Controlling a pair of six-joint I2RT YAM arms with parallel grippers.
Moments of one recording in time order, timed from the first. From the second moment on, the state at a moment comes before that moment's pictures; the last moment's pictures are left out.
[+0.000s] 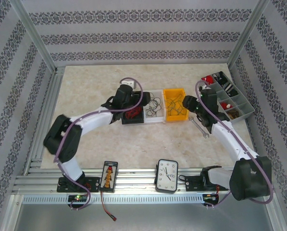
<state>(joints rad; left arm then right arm) -0.55 1.67 1.06 0.15 -0.09 -0.53 0.11 1.19 0.77 -0.21 -0.06 0.50</state>
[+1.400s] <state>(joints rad) -0.12 1.54 0.40 0.69 -0.48 -0.03 0.00 1.52 0.39 0.78 0.01 0.05</state>
